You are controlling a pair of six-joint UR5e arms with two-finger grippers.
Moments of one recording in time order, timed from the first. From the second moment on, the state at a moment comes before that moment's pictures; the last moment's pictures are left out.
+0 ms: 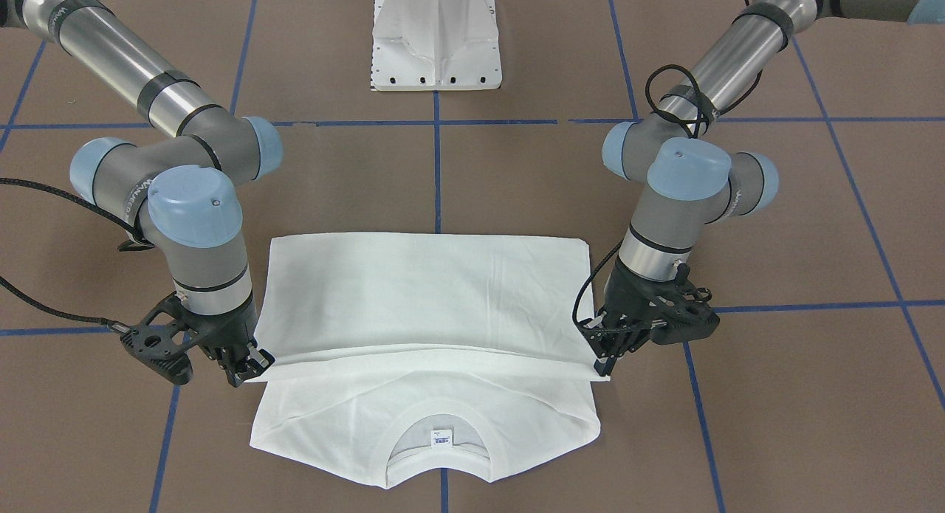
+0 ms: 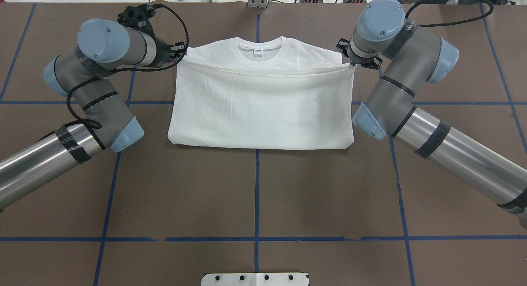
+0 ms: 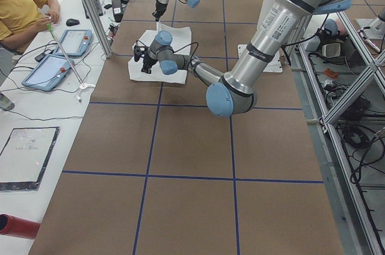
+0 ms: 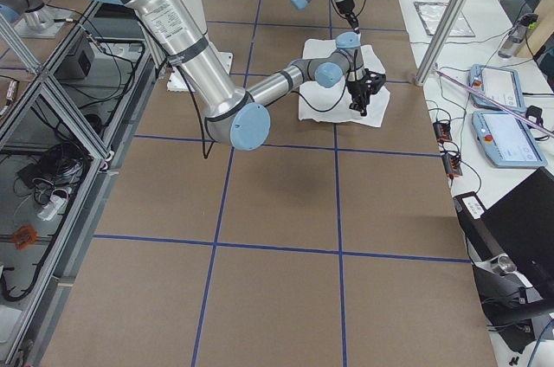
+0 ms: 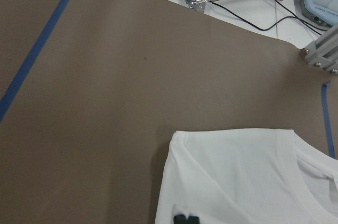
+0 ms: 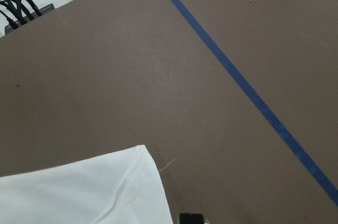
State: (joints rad) left arm -0.81 -2.23 -1.25 -2.32 -1.70 -1.36; right arm 0.83 -0.88 1.30 -1.32 1.71 1.52
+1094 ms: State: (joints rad) left arm -0.81 -2.30 -1.09 -2.42 -1.65 -1.34; right arm 0.83 -0.81 1.18 -1.31 1.69 1.52
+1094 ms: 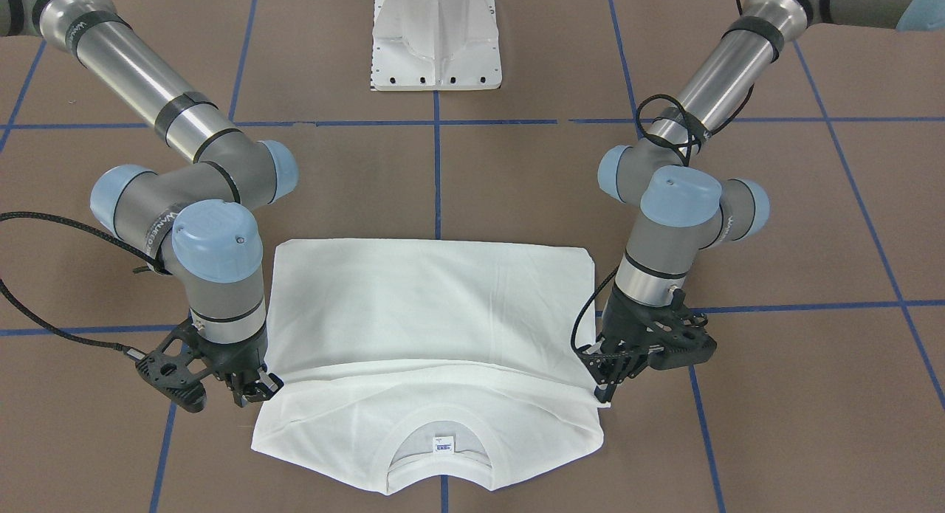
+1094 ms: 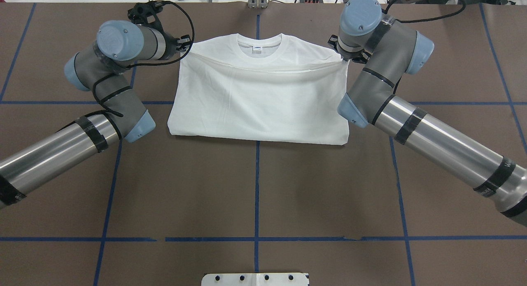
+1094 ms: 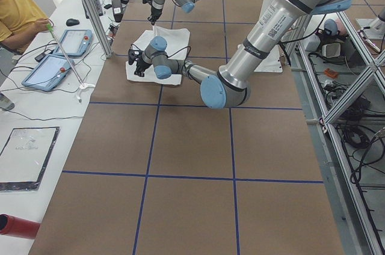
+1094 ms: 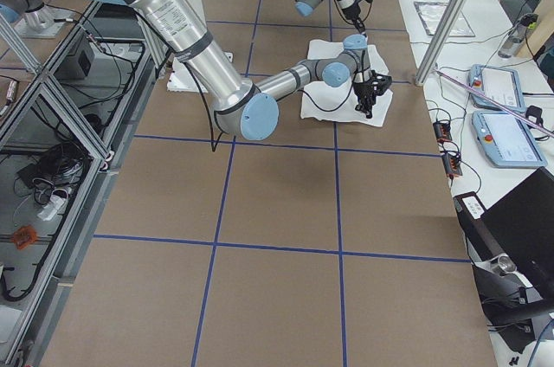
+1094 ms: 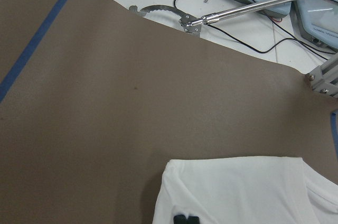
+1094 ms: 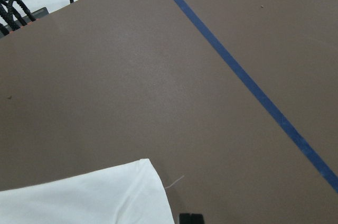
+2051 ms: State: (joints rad) left arm -0.85 -2.30 -1.05 -2.42 -1.64 -1.31; right arm 0.88 -0.78 1.11 -1.21 1.73 1.51
